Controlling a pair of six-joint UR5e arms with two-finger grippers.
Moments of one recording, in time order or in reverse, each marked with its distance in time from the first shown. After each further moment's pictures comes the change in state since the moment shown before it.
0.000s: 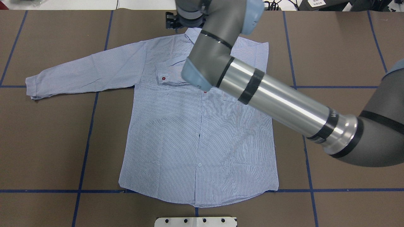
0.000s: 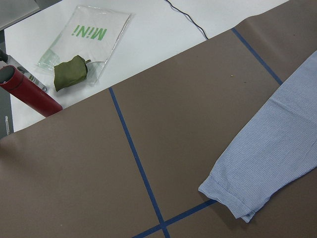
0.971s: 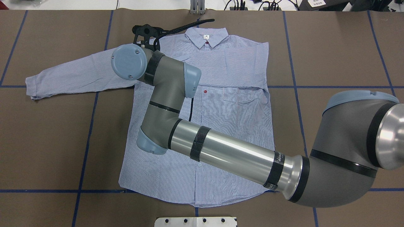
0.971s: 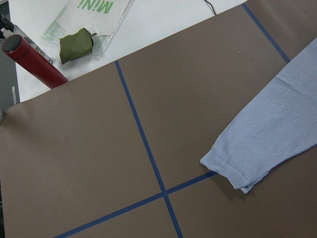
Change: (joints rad) left arm -0.038 0.033 -0.119 0.236 -0.001 0.062; right arm -0.311 0.191 -0.334 0.158 -0.485 0.314
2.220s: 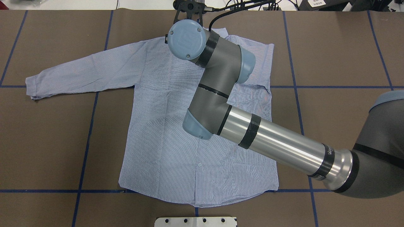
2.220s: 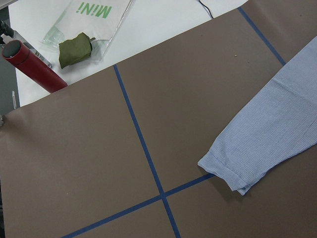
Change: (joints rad) left arm 0.000 0.006 -0.023 0.000 0.000 0.000; right arm 0.096 -0.235 0.340 0.016 0.036 -0.032
